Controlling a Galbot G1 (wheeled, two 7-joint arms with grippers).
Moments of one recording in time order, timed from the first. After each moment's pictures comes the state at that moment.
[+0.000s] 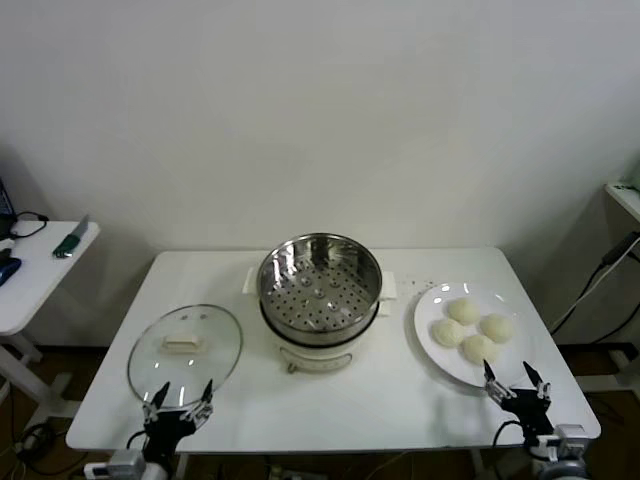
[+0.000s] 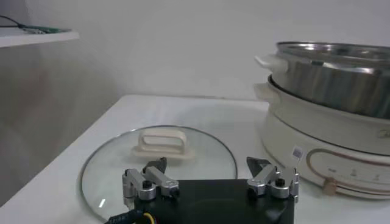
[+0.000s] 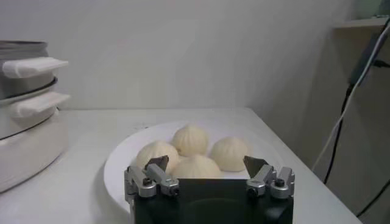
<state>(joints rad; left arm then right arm) 1.70 -1.45 -0.68 -2.00 -0.23 0.18 0.05 -1.54 1.14 0.69 1.80 0.44 -0.11 0.01</state>
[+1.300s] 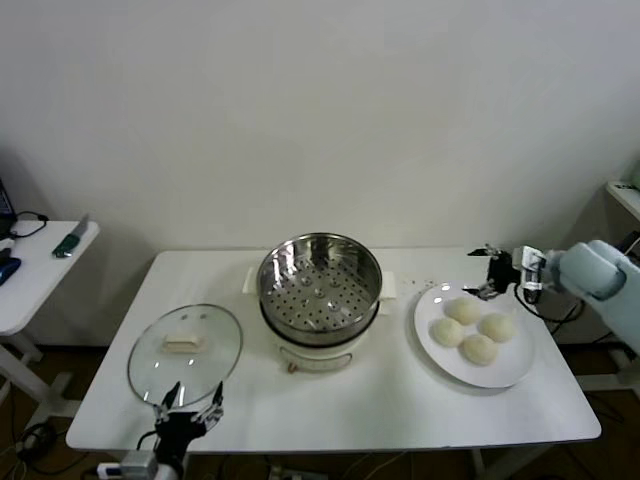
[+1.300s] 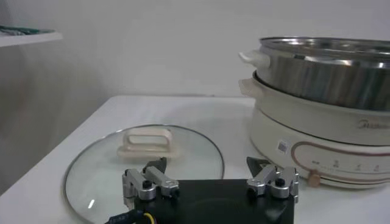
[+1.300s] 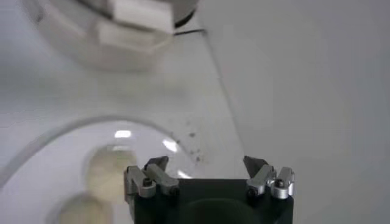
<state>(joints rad) 1.71 -1.45 -0.64 -2.00 -0.18 0.17 0.05 0.01 0.50 -0.70 1.28 0.17 -0.08 -0.84</state>
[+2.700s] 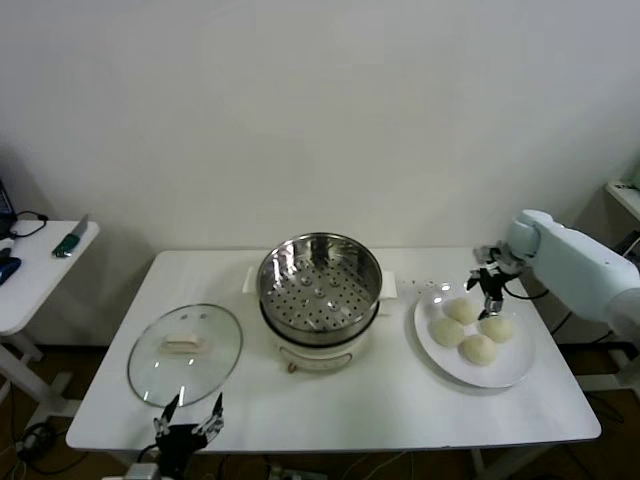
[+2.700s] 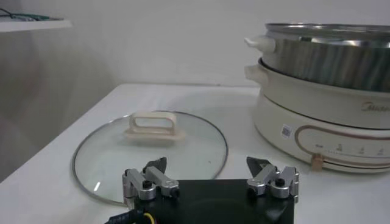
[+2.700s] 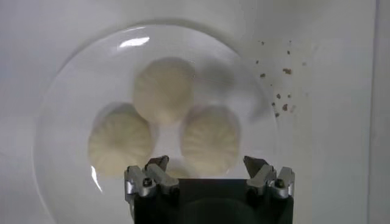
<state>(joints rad) 1.73 -1.50 -0.65 -1.98 -0.15 0.14 0.04 0.18 0.94 -1.03 0.60 0.04 0.08 -1.12</state>
